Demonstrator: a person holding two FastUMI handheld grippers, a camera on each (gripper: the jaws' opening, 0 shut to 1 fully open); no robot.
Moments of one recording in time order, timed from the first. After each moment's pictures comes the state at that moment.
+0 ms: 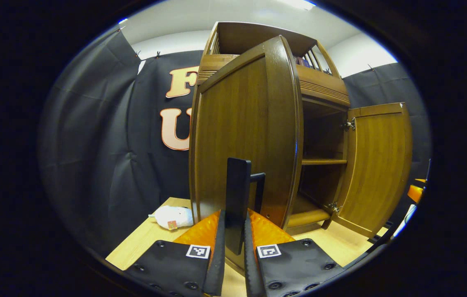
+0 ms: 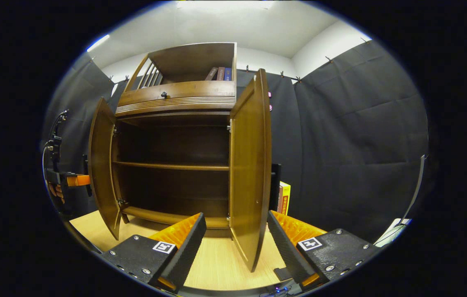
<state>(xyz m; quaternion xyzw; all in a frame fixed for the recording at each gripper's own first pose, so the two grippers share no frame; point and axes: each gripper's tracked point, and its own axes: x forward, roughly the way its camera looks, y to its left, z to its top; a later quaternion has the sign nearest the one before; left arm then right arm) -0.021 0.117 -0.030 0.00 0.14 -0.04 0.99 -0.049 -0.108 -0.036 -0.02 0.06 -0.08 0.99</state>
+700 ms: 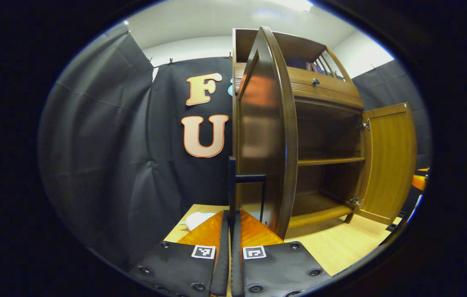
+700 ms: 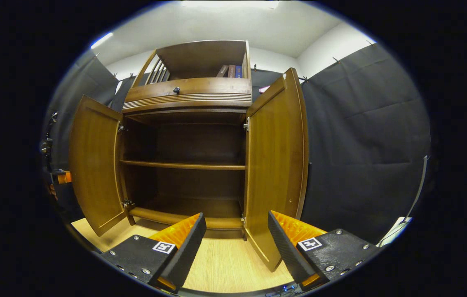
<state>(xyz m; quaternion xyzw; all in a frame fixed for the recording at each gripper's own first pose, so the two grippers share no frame) -0.033 0.223 -0.021 0.01 0.10 -0.02 0.99 -0.035 -0.059 -0.049 -0.02 0.07 -0.07 0.99</state>
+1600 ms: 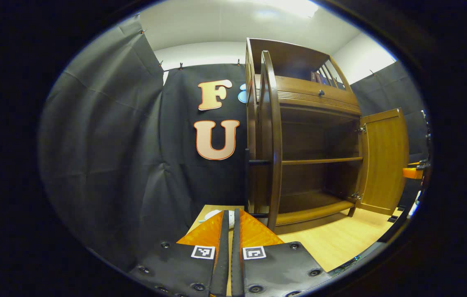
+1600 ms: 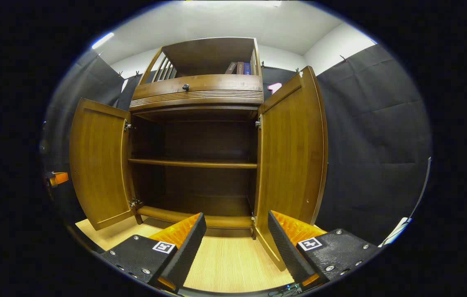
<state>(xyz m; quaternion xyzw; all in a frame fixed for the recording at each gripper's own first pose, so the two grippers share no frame) -0.109 0.285 -0.004 0.01 0.09 -0.02 1.00 -0.031 -0.039 -0.046 -0.01 0.08 -0.04 1.00</state>
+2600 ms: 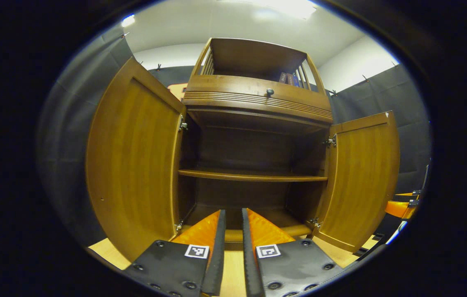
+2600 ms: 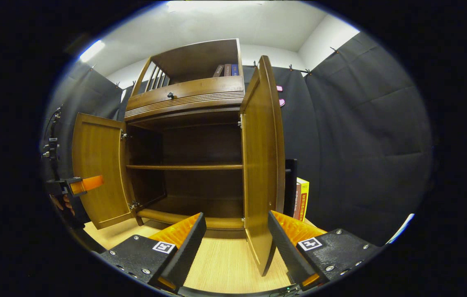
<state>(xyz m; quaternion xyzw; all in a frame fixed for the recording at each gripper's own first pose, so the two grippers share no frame) -0.043 0.033 -0.006 -0.02 0.07 -0.04 1.00 -0.038 -0.117 -0.050 0.02 0.07 -0.02 1.00</state>
